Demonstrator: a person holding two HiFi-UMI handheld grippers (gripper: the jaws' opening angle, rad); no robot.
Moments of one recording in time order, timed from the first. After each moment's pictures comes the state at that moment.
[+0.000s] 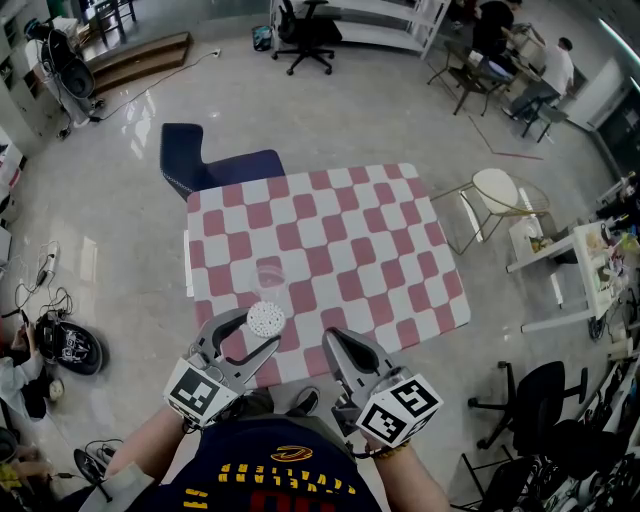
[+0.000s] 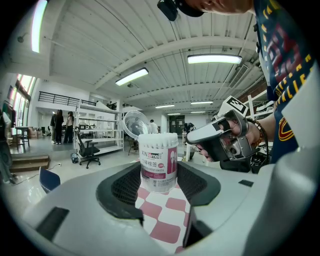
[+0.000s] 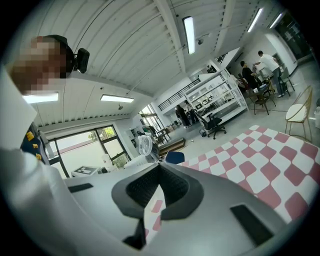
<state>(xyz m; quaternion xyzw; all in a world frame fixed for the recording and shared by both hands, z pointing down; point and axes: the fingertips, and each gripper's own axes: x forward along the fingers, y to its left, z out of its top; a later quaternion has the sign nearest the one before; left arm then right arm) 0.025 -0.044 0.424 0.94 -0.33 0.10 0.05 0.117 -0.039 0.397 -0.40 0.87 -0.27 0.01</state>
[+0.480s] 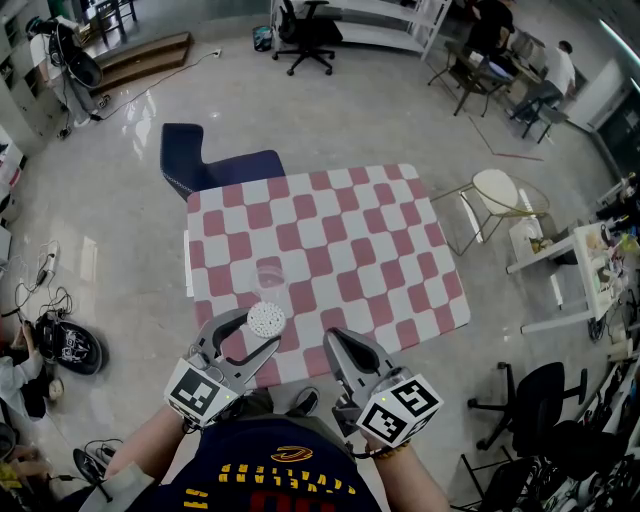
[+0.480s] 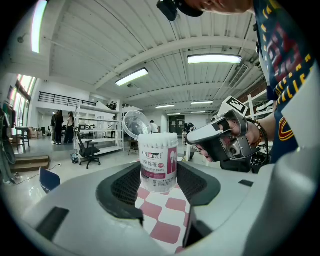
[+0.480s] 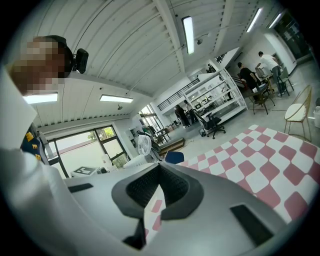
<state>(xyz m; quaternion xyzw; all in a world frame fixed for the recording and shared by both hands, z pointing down) 0.026 -0.042 0.424 0.94 -0.33 0.09 0.04 0.120 -0.038 0.398 -0.41 0.87 -0.27 0.01</state>
